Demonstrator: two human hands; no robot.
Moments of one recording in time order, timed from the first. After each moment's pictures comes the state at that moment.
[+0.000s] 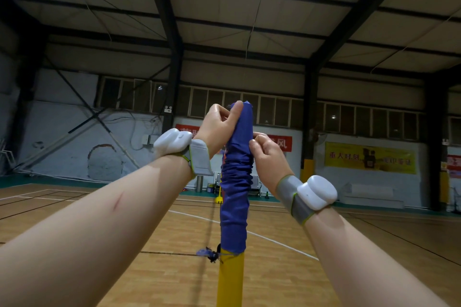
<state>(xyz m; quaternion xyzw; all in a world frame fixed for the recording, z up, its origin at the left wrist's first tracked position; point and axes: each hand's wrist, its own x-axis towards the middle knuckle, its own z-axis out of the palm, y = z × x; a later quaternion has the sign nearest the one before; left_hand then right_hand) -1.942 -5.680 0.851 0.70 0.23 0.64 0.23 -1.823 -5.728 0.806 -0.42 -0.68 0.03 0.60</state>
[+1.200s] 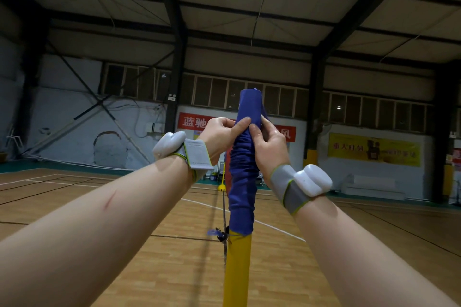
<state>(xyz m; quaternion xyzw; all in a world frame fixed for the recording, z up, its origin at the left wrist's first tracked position) -1.959 -5.684 0.818 0.71 0.25 0.57 0.33 -1.849 -5.719 0.795 -0.39 -0.60 0.09 0.69</state>
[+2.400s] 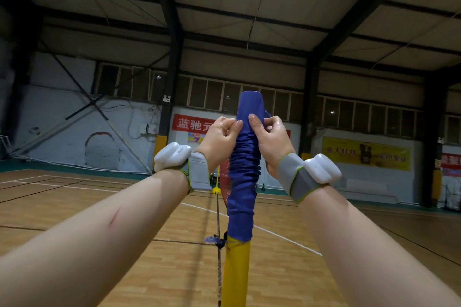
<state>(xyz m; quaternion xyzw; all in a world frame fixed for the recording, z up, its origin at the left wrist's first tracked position) -1.949 -5.671 0.808 0.72 0.16 0.61 0.26 -1.845 -5.717 0.820 -0.41 -0.58 0.15 0.69</state>
